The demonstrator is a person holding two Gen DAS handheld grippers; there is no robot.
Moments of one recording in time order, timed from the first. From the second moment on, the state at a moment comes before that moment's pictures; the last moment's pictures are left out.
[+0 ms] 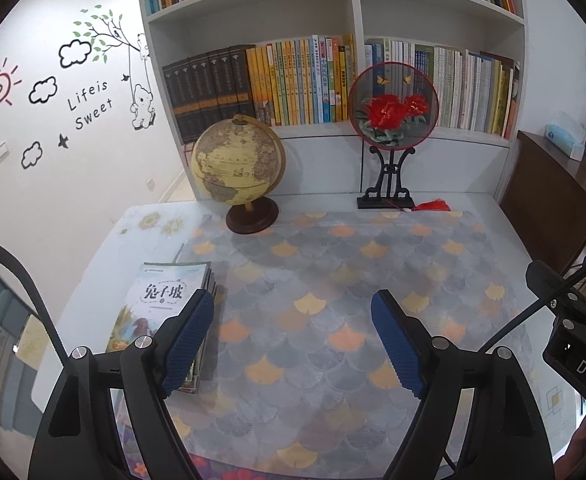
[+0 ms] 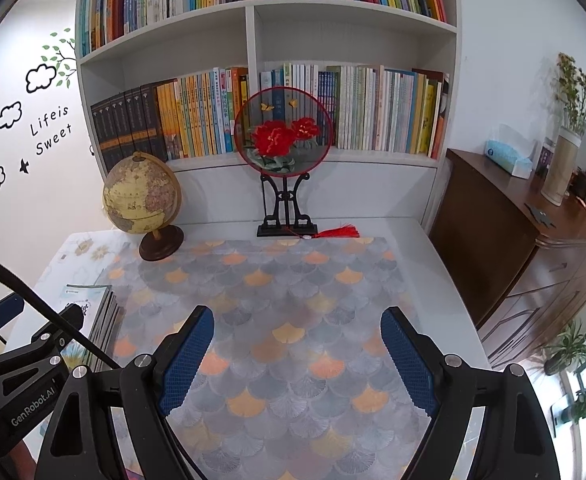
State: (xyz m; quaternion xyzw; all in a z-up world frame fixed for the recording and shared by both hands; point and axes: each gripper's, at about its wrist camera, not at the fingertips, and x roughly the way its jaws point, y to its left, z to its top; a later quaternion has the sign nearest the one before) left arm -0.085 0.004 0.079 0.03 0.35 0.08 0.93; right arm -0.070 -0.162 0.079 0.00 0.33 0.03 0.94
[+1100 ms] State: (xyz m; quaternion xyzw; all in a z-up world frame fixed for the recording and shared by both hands) left arm -0.081 0.001 0.072 0.03 0.36 0.06 0.93; right arm -0.069 -0.165 0.076 0.01 0.33 0.02 0.94
